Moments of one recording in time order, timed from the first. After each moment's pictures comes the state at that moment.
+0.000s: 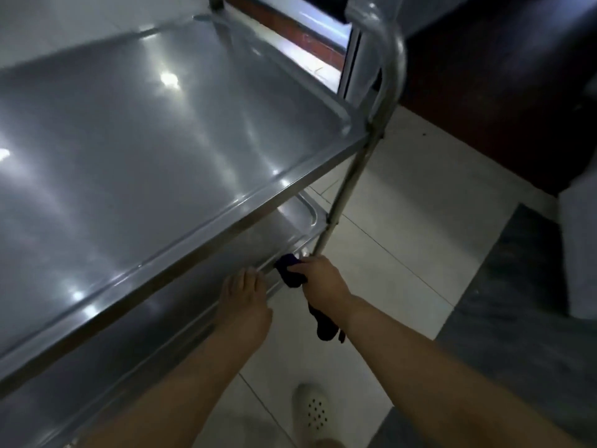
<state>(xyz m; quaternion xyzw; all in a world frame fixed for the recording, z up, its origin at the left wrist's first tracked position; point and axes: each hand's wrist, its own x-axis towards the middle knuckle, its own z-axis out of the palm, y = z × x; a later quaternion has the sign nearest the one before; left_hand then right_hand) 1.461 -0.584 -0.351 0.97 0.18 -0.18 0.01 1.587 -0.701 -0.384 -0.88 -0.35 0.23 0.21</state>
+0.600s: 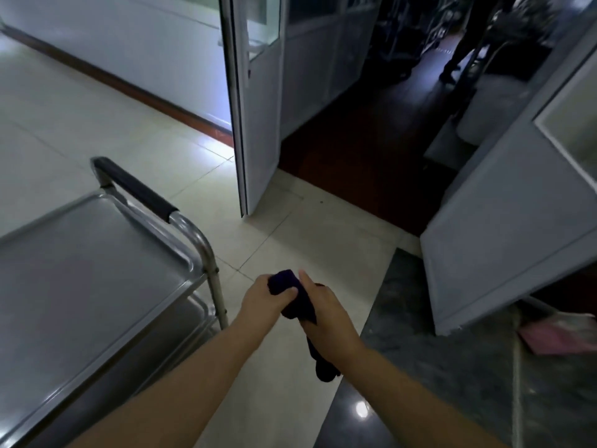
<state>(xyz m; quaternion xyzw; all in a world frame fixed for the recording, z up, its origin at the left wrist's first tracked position) 1.650 -0.815 -0.018 0.75 0.23 -0.06 0.61 1.670 -0.964 -0.044 -0.88 -0.30 0.05 0.36</state>
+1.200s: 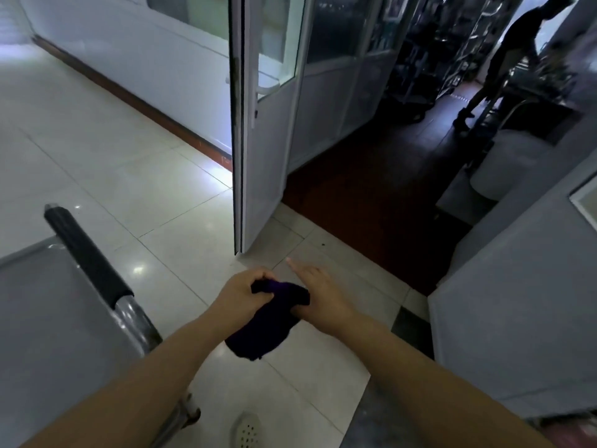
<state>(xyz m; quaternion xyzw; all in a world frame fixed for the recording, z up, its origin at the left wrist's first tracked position) 1.867 -0.736 0.000 0.83 0.10 0.01 0.55 1.944 -0.908 0.002 -0.90 -0.33 0.17 0.24</state>
